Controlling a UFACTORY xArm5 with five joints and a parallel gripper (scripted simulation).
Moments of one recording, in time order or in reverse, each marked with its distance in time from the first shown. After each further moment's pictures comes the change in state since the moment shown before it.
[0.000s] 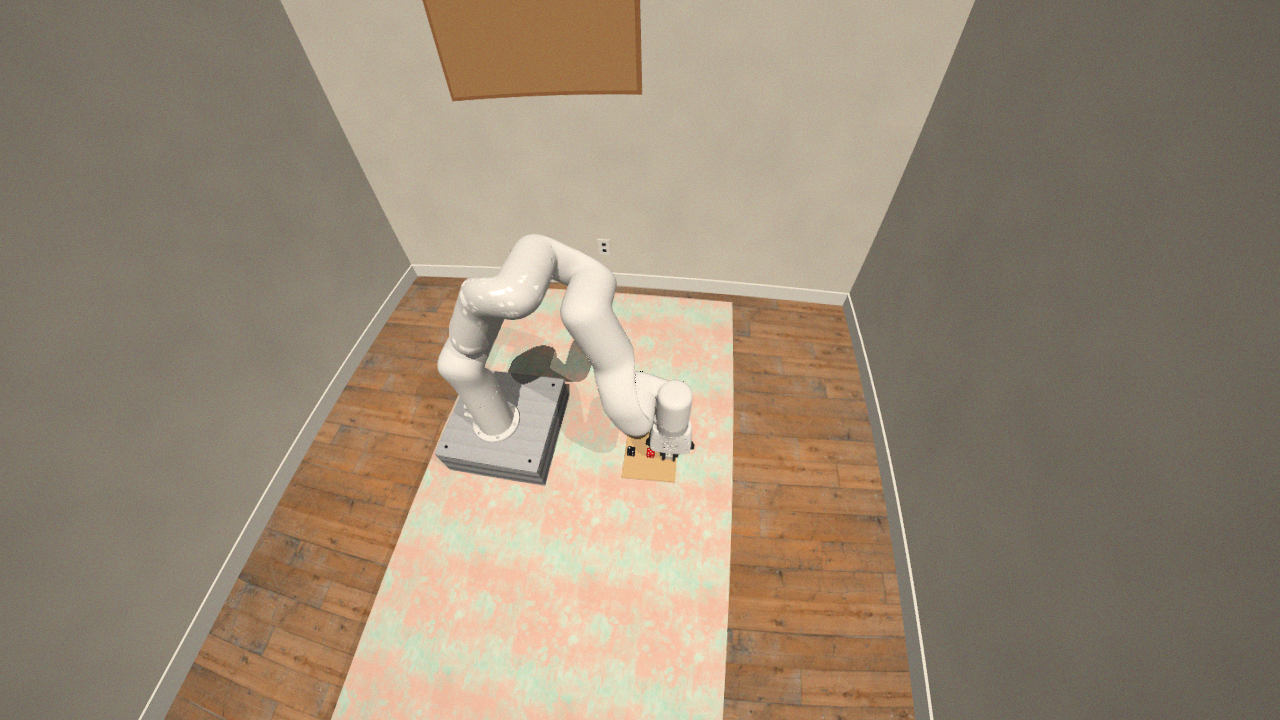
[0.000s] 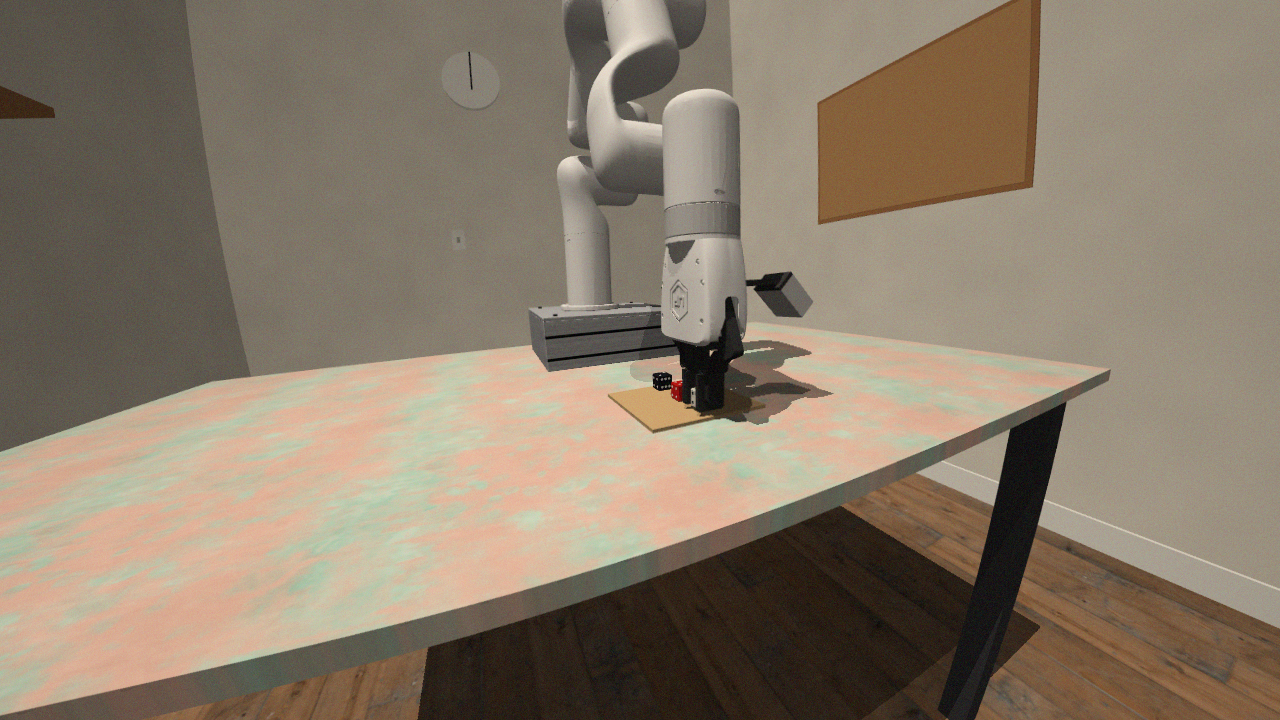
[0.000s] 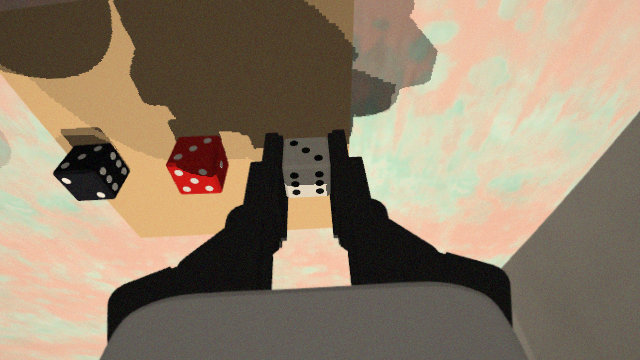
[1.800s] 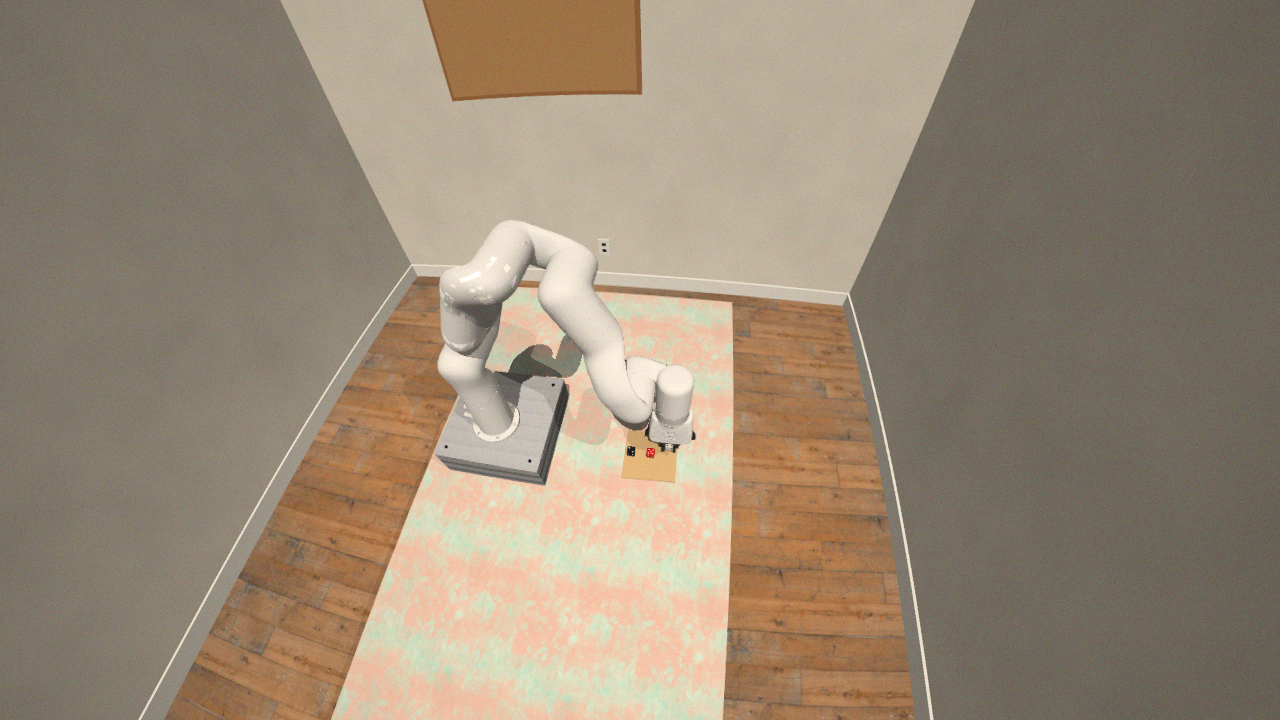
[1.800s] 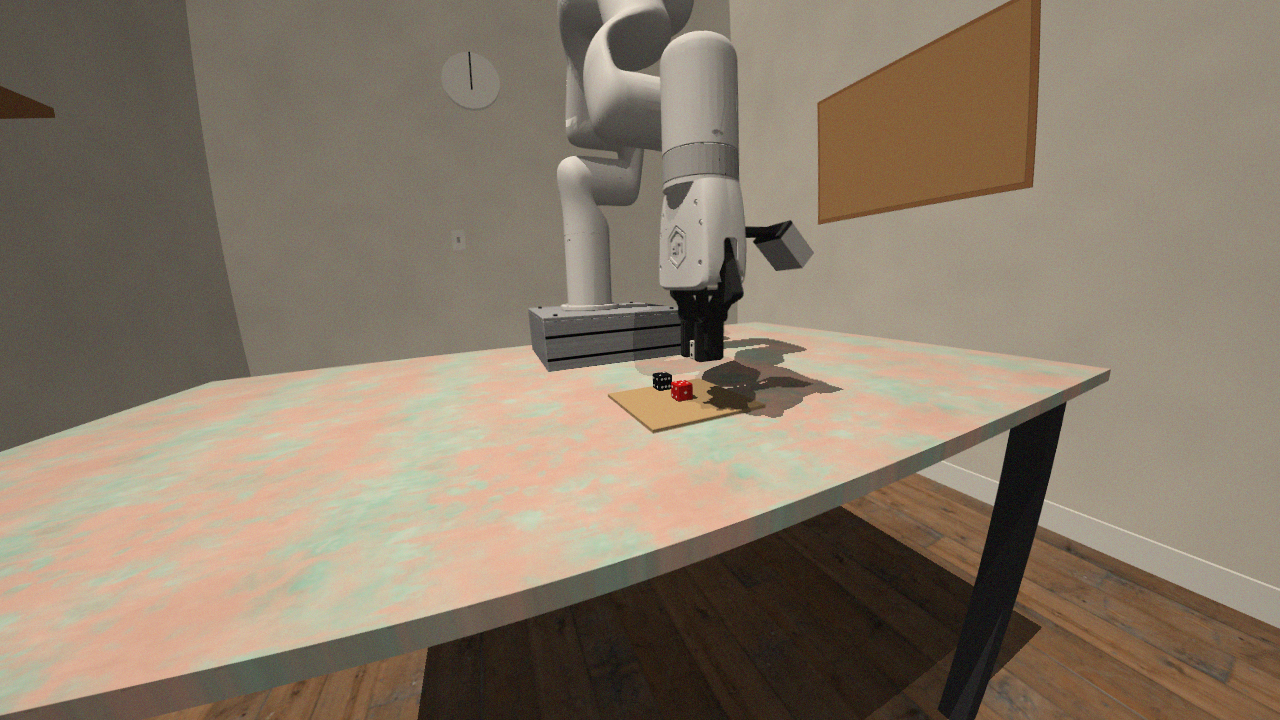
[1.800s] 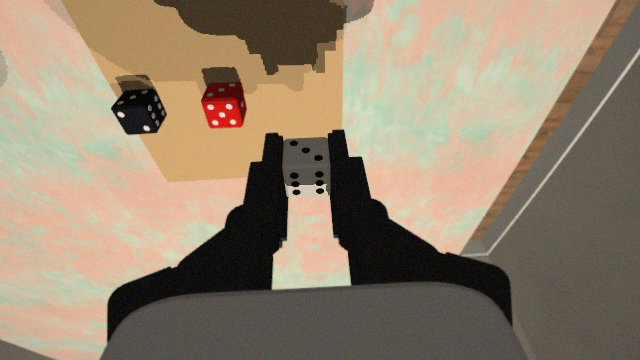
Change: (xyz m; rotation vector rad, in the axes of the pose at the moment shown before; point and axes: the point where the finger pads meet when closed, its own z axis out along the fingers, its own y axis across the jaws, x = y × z) arm 0.000 -0.002 -0.052 0.001 0.000 0.000
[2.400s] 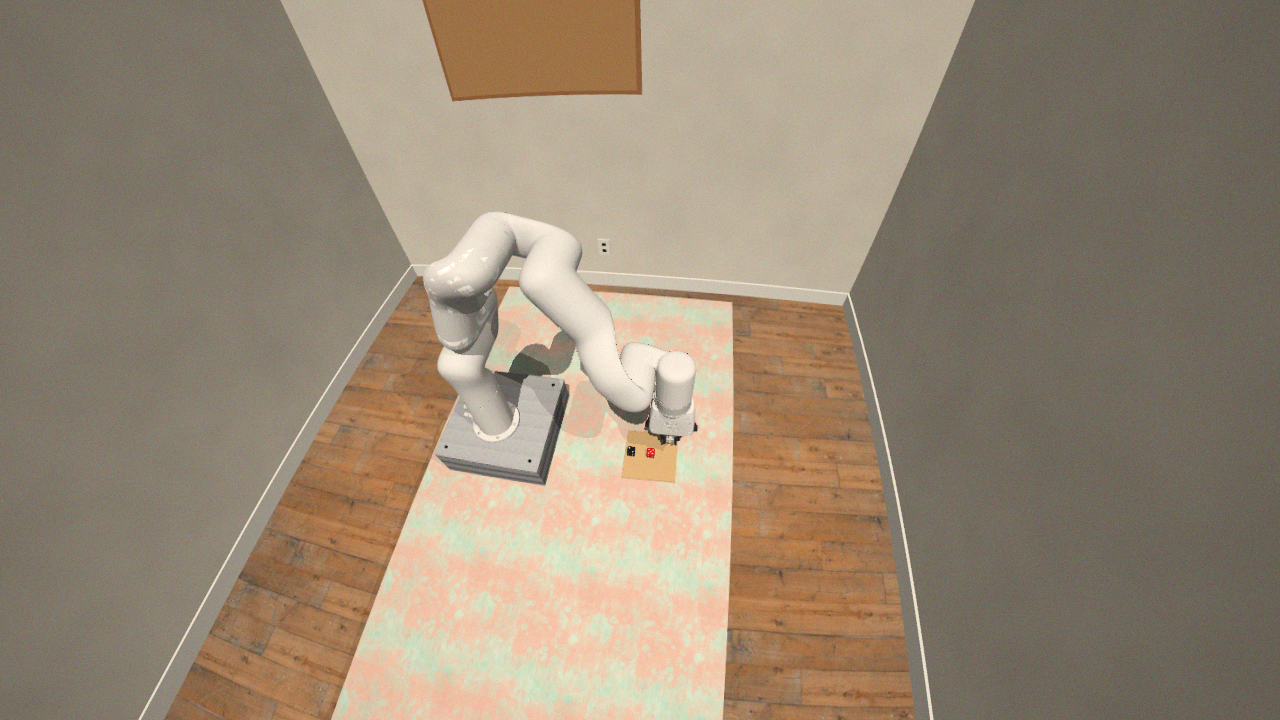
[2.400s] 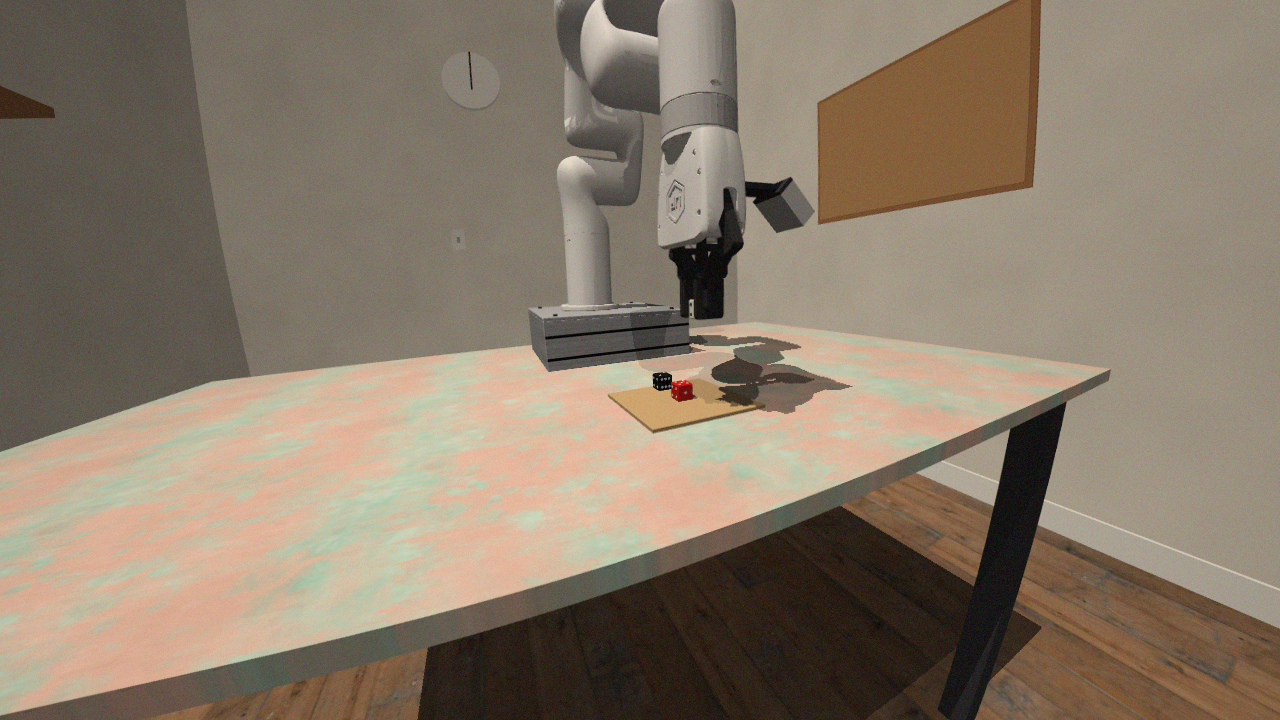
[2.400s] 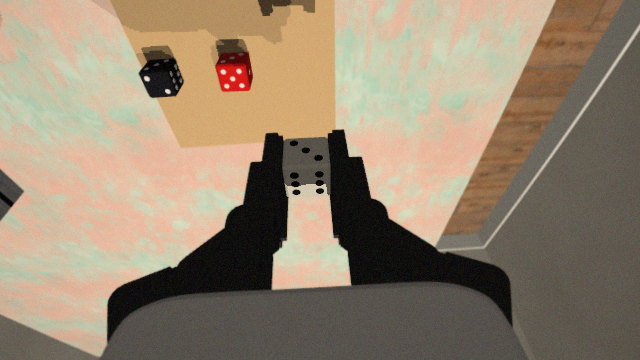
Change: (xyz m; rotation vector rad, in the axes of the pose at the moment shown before) arm -0.001 0.001 -0.043 -0.003 0.000 0.000
